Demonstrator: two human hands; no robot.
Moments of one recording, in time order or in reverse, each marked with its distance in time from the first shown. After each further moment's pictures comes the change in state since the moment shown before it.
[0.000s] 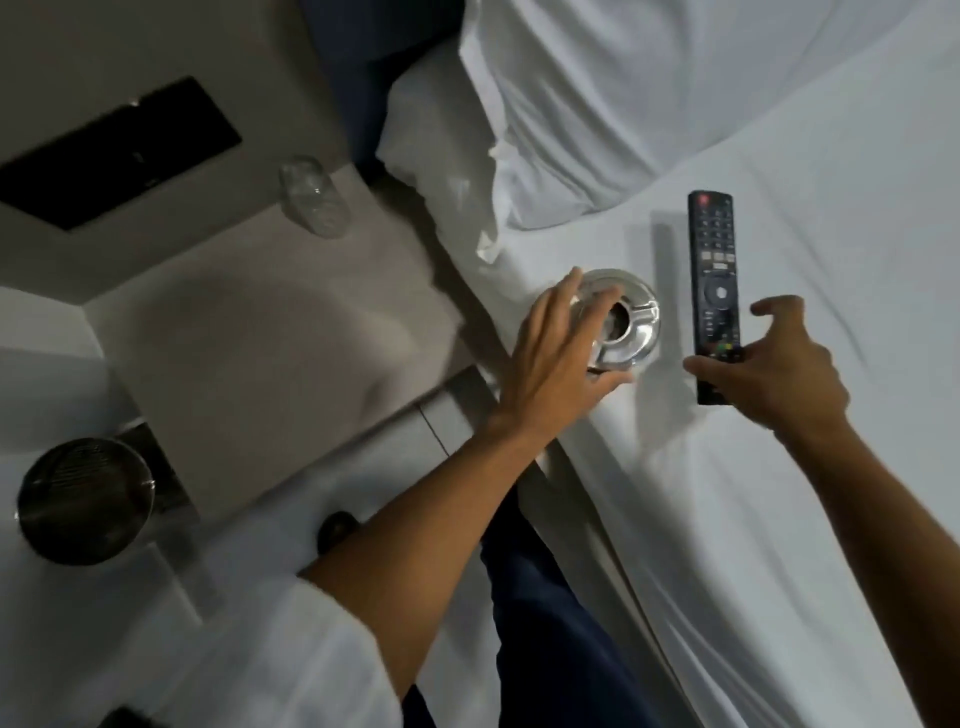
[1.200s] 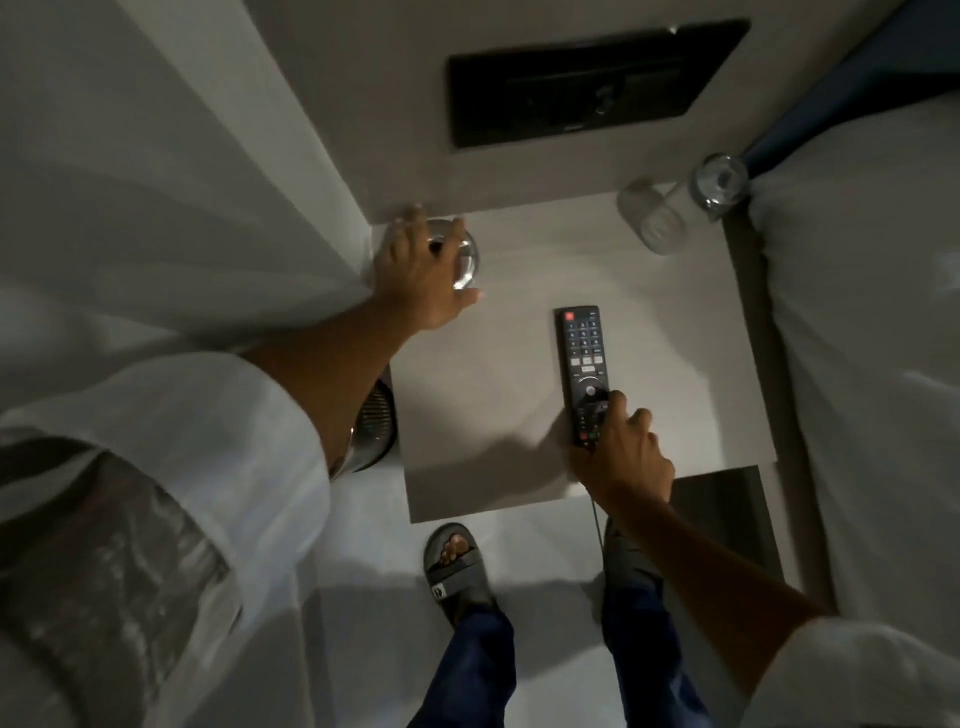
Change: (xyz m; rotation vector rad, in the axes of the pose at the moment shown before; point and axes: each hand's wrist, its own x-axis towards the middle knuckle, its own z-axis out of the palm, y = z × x) left_hand -0.097 -0.474 -0.230 0.517 -0.210 -0.650; right_hand -0.131 -0.248 0.376 -0.346 -0.287 -0.465
